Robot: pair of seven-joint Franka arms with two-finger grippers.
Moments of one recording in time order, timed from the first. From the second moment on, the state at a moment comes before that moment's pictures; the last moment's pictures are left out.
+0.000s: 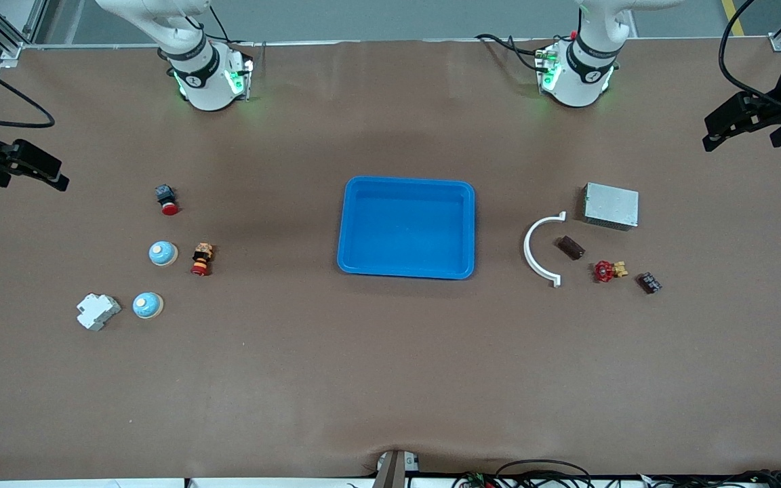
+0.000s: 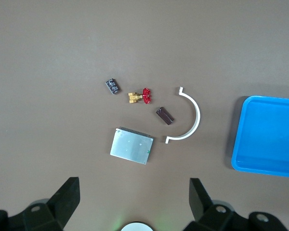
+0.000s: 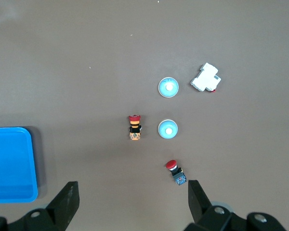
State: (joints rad) left arm -0.03 -0.04 -0.06 -1.48 0.03 1.42 -0.12; right arm -0.04 0.00 0.02 -1.53 0.03 1.54 0.09
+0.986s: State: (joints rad) left arm -0.03 0.01 -0.06 -1.54 0.03 1.42 -0.13; right arm -0.06 -0.09 0.00 -2.05 0.04 2.03 0.04
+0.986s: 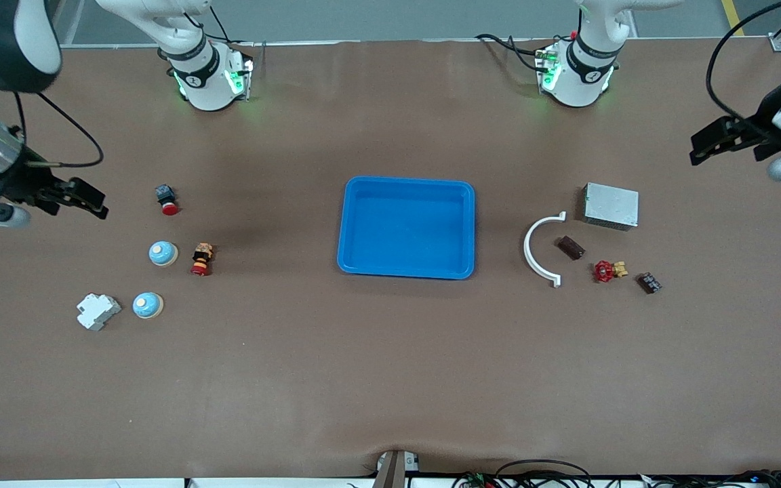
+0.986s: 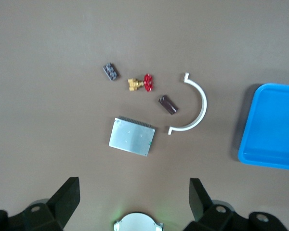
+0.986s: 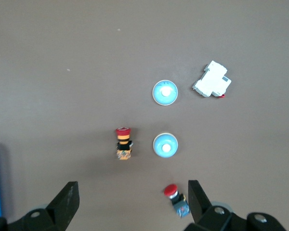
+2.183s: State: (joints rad) left arm -0.04 -0.08 -0.14 -2.25 0.03 2.11 -0.66; right arm -0.14 0.26 0.00 -2.28 0.05 2.56 -0.06
